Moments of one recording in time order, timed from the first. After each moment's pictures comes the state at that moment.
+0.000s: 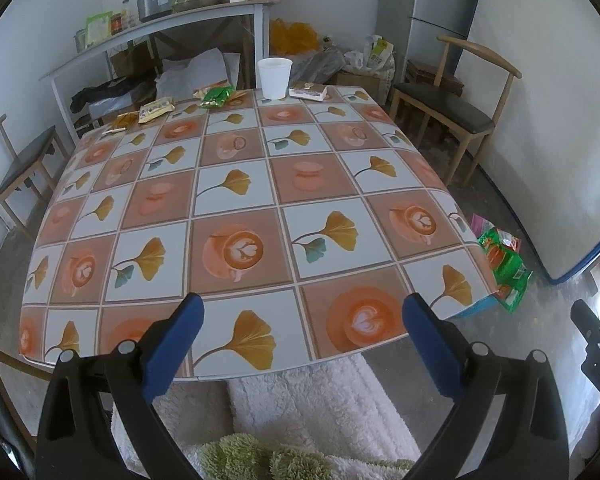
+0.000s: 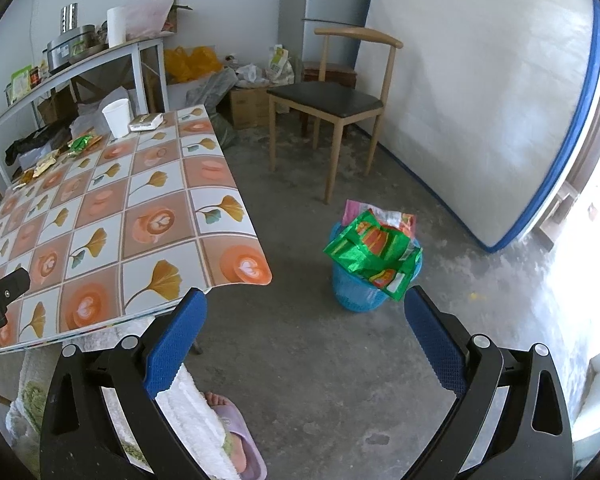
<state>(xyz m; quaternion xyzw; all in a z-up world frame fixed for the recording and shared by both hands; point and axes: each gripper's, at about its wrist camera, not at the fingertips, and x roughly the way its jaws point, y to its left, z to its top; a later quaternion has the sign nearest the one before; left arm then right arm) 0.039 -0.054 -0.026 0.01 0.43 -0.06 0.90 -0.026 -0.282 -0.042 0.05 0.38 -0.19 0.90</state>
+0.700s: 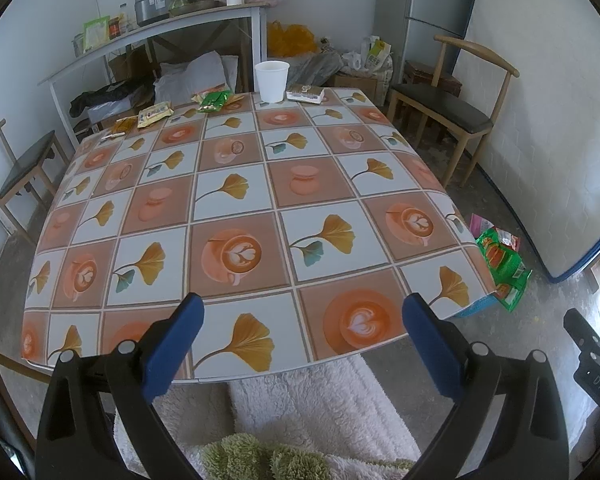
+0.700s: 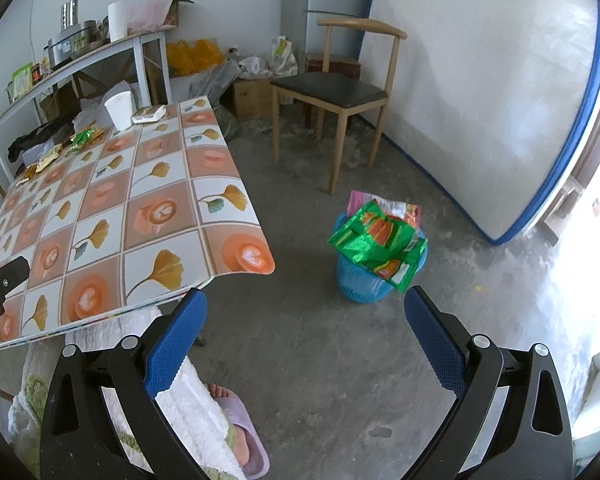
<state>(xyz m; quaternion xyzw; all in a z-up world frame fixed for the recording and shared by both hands) 0.039 -0.058 -0.023 0.02 0.43 -0.06 0.90 -0.026 -0.283 -0.047 0.06 0.39 -0.18 0.90</state>
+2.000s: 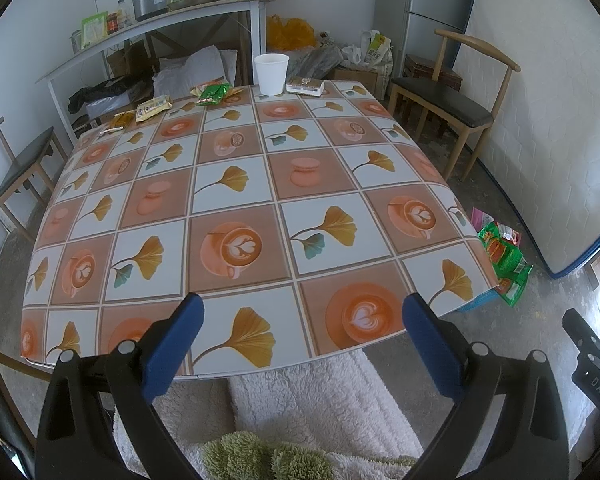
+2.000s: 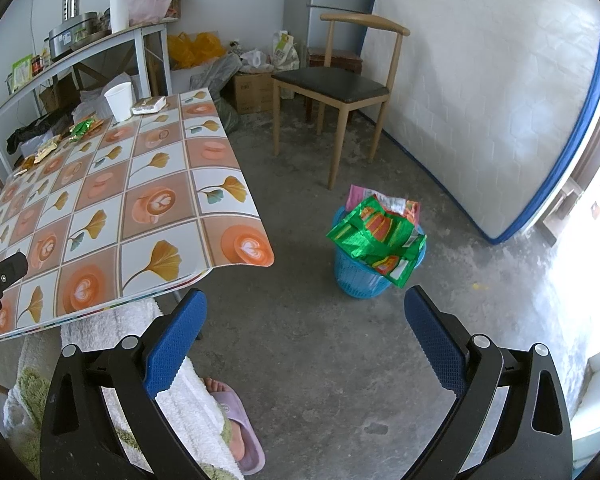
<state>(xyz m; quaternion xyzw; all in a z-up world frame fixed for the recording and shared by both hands) 0.039 -0.059 -0.024 0.02 0.43 -0.06 0.90 -0.026 -0.281 -0.050 0.05 0.40 -0.18 0.90</state>
